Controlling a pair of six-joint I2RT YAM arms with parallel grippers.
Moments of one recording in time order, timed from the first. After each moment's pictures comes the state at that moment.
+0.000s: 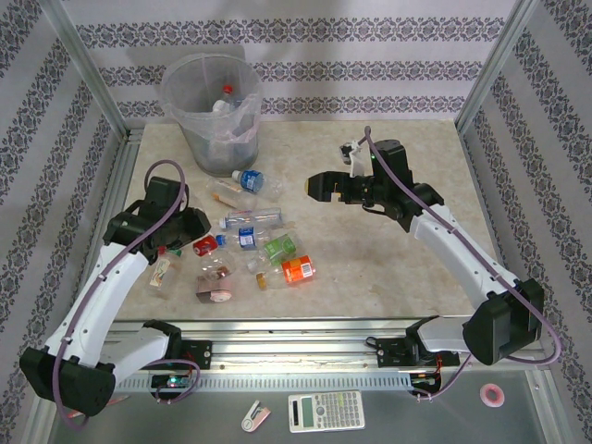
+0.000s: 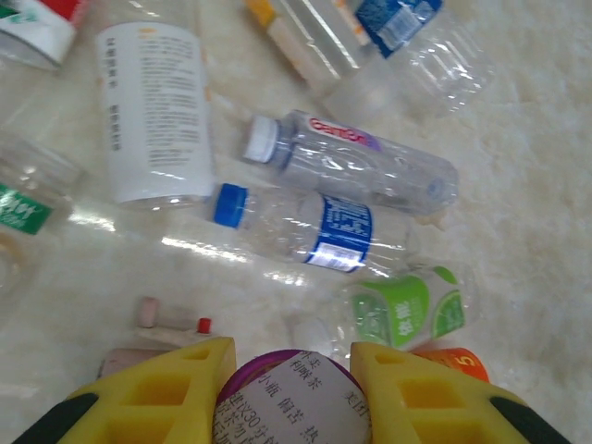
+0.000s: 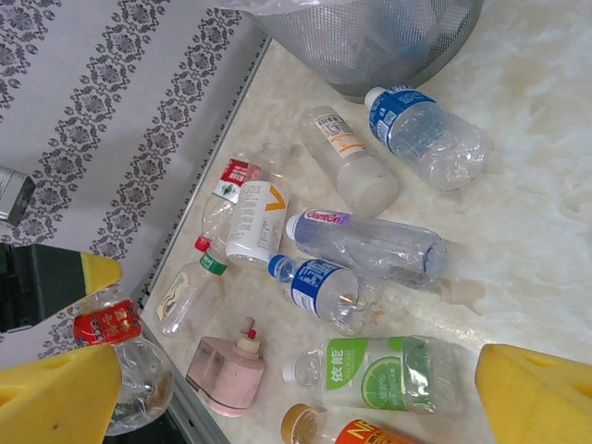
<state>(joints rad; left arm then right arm) -0.22 1.04 1.09 -1.04 0.02 -0.72 0.39 1.33 1.17 -0.42 -0.59 0.48</state>
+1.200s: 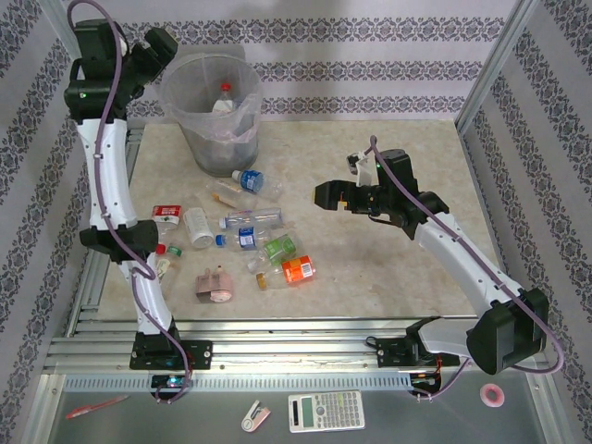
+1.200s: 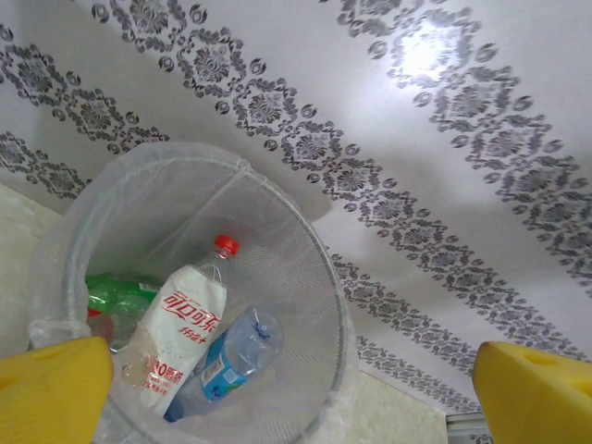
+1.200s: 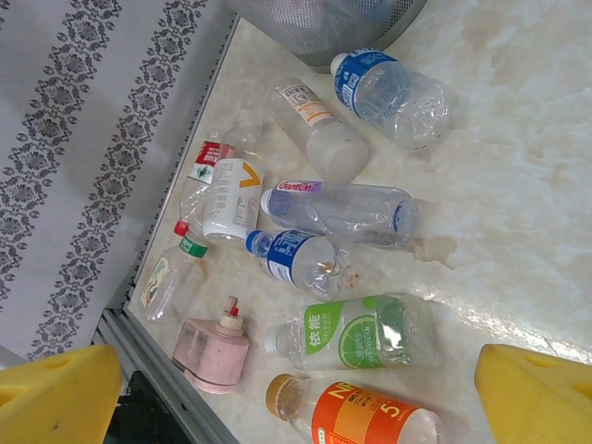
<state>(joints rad) 0.12 2.06 2.81 -1.09 0.22 -0.69 0.37 1.27 1.09 -0.46 -0.58 0.49</state>
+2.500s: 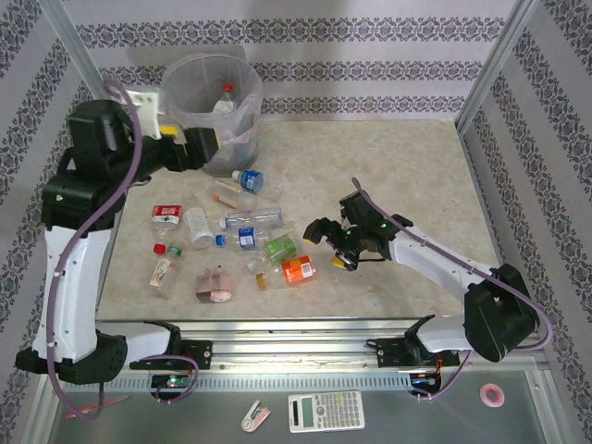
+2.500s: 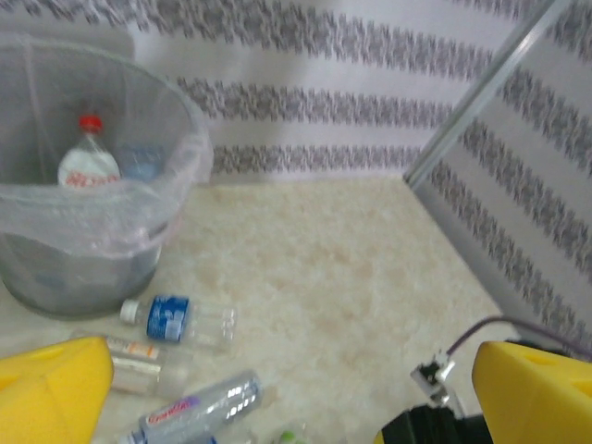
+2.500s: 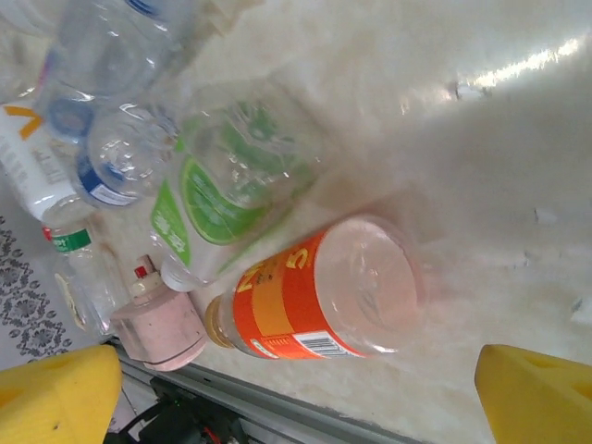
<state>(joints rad) -0.19 1.23 1.84 -1.01 0.31 -0.23 0.58 1.35 0.85 -0.52 -0.41 1.12</state>
